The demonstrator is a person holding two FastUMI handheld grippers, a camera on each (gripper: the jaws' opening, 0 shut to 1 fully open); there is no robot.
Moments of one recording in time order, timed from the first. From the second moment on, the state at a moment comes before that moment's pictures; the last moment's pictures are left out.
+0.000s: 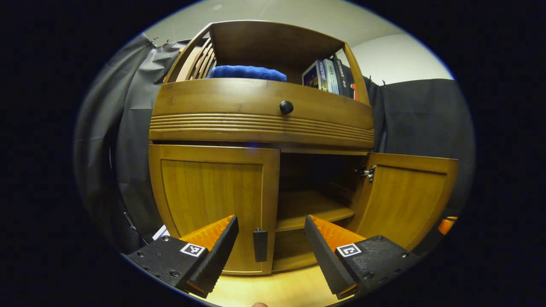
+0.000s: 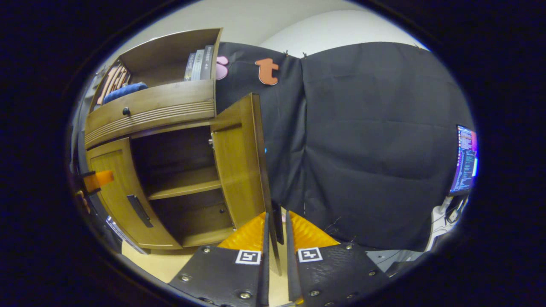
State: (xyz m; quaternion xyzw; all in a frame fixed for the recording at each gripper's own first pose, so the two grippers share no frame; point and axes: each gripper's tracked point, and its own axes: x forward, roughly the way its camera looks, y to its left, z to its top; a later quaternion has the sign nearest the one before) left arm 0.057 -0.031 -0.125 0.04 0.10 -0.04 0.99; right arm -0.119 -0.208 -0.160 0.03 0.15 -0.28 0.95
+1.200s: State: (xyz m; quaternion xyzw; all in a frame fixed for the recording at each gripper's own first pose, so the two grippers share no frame) left arm 0.138 0.000 -0.257 0.05 0.16 0.00 0.99; right arm -0.167 -0.201 -0.101 -0.02 0.09 -0.33 0.94
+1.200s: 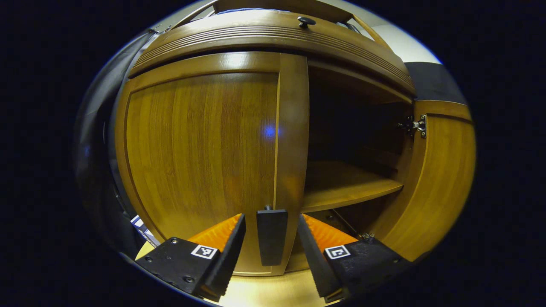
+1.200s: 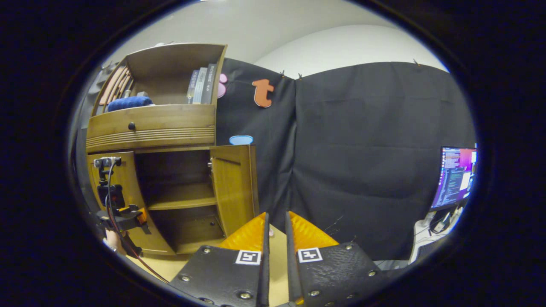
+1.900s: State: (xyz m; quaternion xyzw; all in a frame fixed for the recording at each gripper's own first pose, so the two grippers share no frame) left arm 0.147 -0.002 -0.259 0.07 0.15 -0.01 0.99; right arm -0.182 -0.199 -0.118 0.00 0.11 -0.35 0.93
